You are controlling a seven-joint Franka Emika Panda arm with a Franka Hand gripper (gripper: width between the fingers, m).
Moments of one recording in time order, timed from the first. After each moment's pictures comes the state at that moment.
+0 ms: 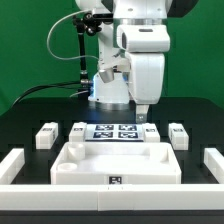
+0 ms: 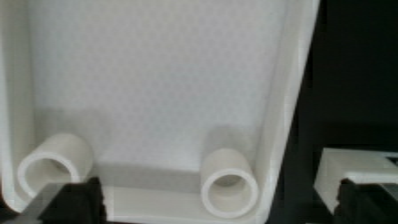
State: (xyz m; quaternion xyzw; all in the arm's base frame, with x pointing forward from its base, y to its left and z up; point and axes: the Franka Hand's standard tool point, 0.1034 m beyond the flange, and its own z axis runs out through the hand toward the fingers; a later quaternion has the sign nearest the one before) arm 0.525 0.008 0.096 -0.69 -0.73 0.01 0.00
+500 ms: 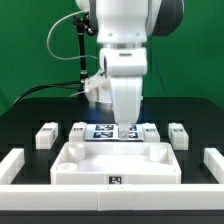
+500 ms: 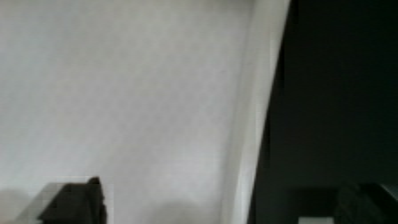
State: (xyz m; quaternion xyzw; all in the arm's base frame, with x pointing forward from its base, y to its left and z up) arm 0.491 -0.020 0.041 -0.70 -0.71 0.01 0.02
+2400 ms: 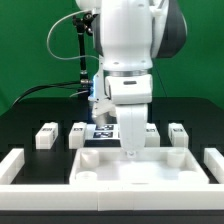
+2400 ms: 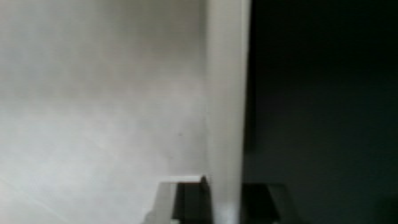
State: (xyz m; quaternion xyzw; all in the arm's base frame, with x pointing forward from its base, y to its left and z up) arm 0.517 0.003 0.014 -0.72 -0.70 -0.01 0.02
